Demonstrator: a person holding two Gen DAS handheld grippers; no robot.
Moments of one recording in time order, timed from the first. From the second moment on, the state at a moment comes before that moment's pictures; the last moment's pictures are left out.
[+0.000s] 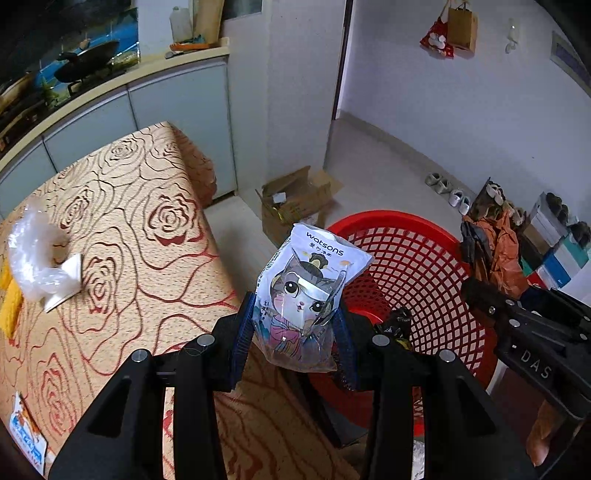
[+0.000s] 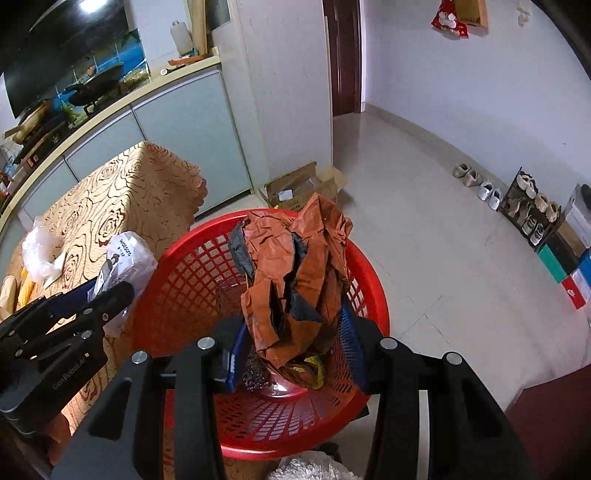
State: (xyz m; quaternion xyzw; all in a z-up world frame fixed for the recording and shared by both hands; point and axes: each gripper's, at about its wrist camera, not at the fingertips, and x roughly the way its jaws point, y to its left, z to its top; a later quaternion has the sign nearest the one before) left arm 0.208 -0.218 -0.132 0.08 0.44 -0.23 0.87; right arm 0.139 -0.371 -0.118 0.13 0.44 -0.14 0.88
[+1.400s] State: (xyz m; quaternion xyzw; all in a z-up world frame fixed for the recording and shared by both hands) left arm 0.204 -0.228 -0.133 0.08 0.44 -0.28 0.85; right arm 0.140 -0.377 -0.124 0.15 0.45 -0.15 0.87
